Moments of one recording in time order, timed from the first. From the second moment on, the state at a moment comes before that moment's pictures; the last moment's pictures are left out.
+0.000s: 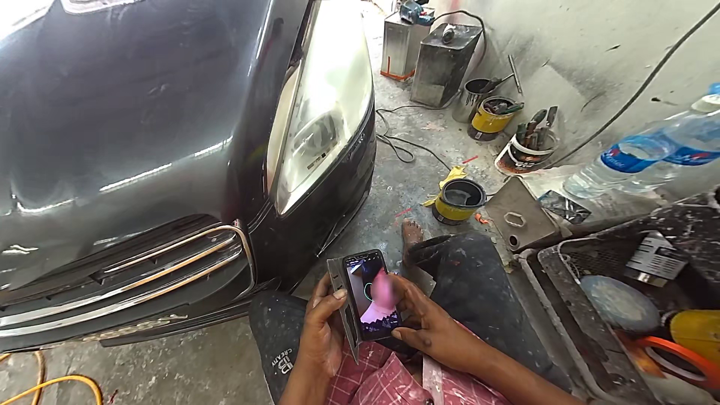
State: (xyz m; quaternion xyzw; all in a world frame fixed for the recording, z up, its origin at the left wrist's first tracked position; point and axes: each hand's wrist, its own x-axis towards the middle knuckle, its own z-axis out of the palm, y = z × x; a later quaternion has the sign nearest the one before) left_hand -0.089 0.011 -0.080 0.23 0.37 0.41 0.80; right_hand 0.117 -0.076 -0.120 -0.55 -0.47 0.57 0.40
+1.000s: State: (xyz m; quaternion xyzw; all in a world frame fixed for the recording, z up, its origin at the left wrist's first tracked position) left_hand -0.088 0.011 -0.081 0.23 0.38 0.40 0.80; right_hand 0.115 -0.076 -0.125 -0.56 -0.47 0.55 0.40
